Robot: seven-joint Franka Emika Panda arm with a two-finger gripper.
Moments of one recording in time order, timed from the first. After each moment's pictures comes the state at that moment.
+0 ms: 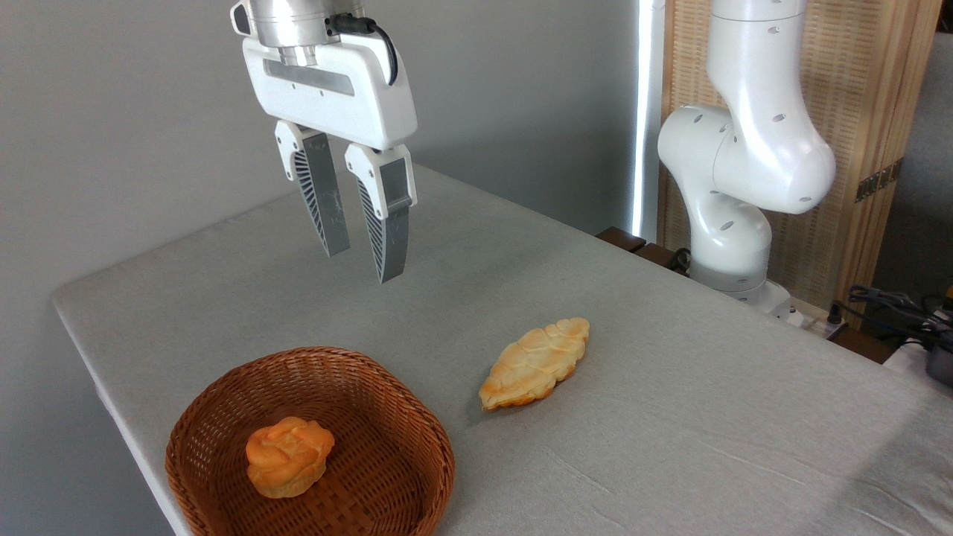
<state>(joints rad) -0.09 -0.01 -0.01 -1.60 0.04 1.65 0.61</state>
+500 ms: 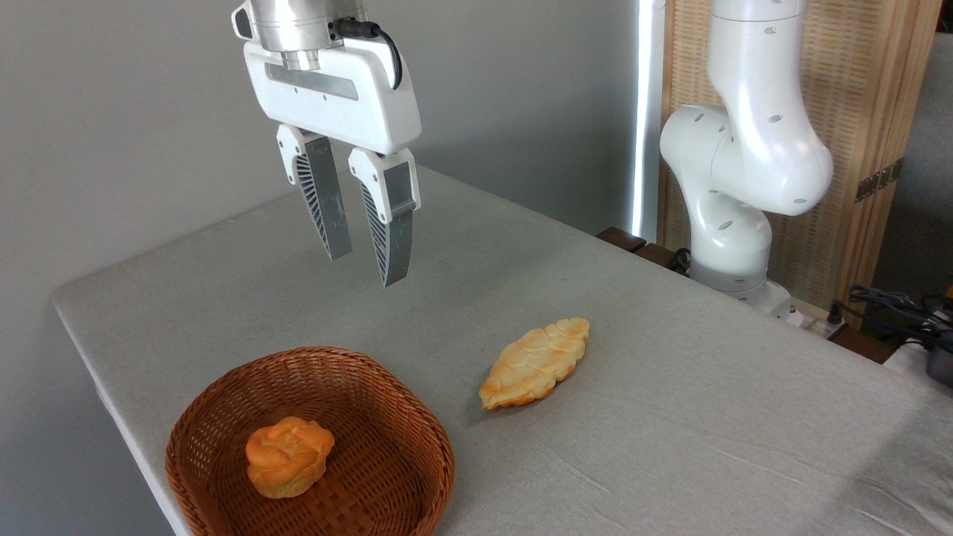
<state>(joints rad) -0.15 -0.01 0.05 -1.60 0.04 1.65 0.61</state>
